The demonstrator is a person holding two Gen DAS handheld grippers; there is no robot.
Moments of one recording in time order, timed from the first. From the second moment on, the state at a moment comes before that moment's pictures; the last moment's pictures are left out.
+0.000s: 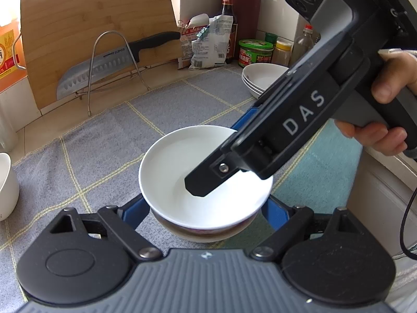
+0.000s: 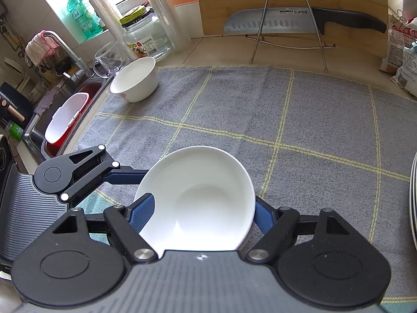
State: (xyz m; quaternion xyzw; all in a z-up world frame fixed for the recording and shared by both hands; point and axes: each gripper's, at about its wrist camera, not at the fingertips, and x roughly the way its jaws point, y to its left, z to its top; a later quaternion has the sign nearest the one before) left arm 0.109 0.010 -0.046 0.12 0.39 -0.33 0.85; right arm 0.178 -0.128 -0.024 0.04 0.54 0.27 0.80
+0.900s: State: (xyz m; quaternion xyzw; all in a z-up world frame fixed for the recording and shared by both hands) left arm 0.097 0.030 -0.043 0.11 0.38 -0.34 0.85; right arm 0.173 -0.126 -0.021 0.02 0.52 0.26 0.81
